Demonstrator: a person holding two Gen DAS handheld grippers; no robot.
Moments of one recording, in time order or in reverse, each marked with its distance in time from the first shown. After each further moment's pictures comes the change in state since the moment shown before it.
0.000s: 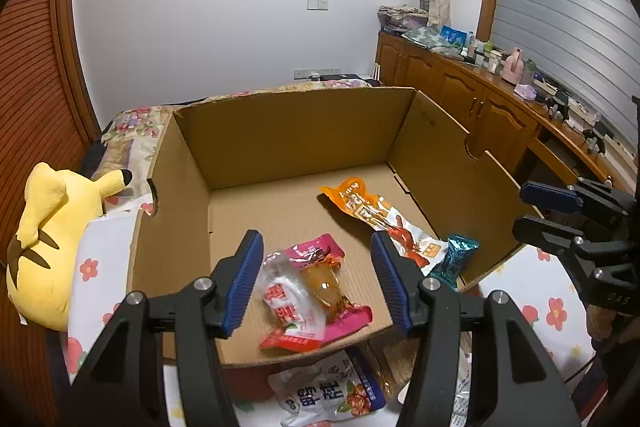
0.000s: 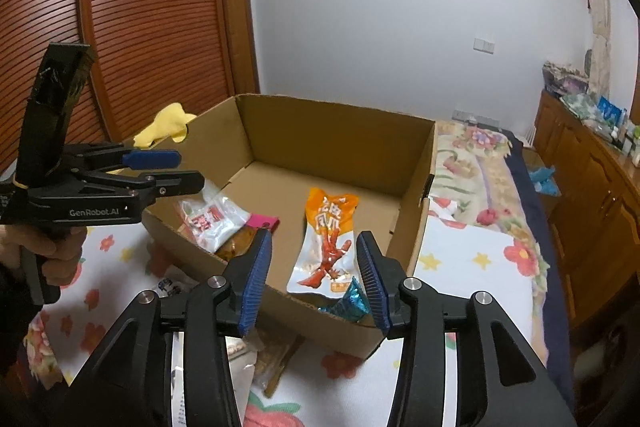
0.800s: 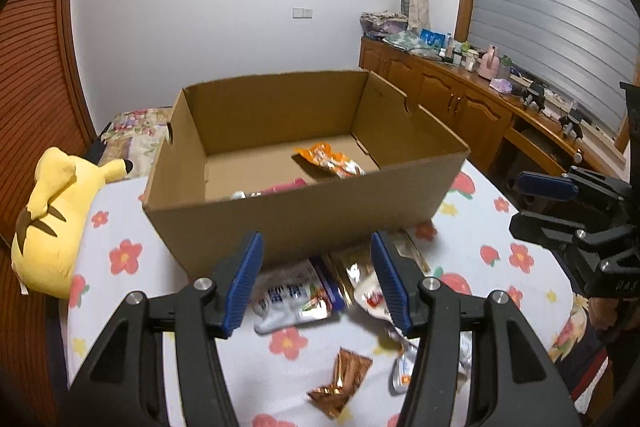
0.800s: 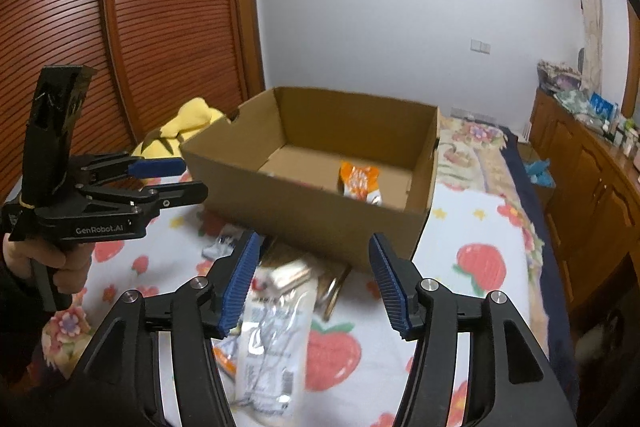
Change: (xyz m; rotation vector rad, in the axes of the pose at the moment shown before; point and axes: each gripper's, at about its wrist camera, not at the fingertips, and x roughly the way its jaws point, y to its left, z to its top) left arm -0.074 -0.026 -0.072 0.025 -0.031 -0.037; right arm -0.072 0.052 -0.048 0.016 0.012 0.002
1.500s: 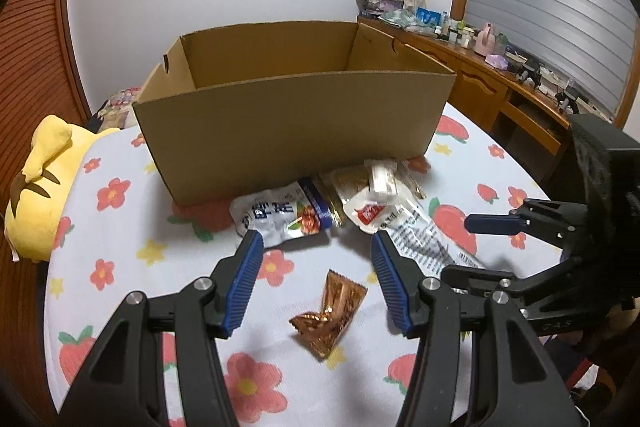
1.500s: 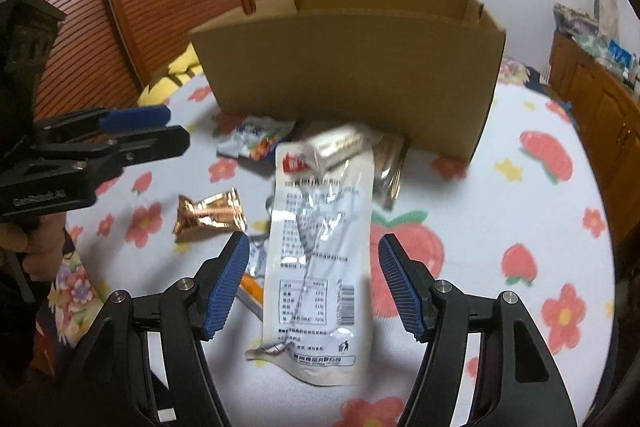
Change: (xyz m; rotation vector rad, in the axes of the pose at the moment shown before) left arm -0.001 -0.010 -0.065 0.004 0.061 -0.011; right arm 0.057 0.021 -0.081 0.060 0.196 0.071
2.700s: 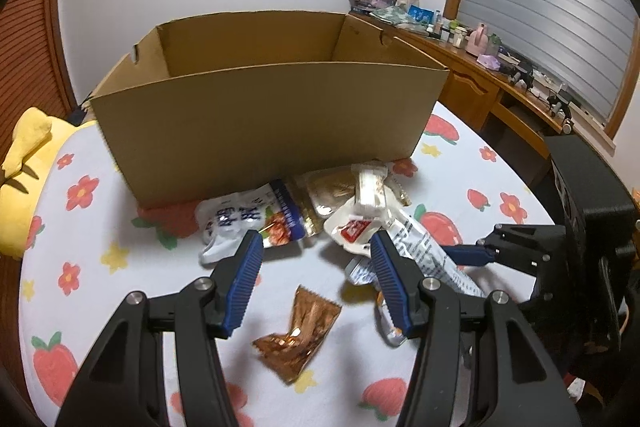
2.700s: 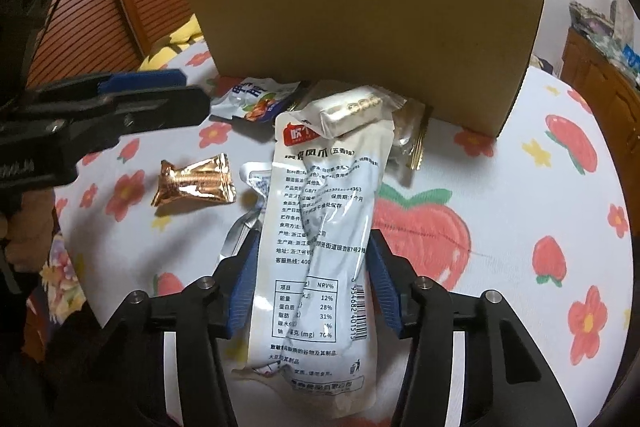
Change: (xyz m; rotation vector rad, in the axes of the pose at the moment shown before) left arm 0.026 -0.015 0.010 -0.018 0.017 -0.058; right arm 0.021 0.001 -0.004 -0.051 0.065 0.005
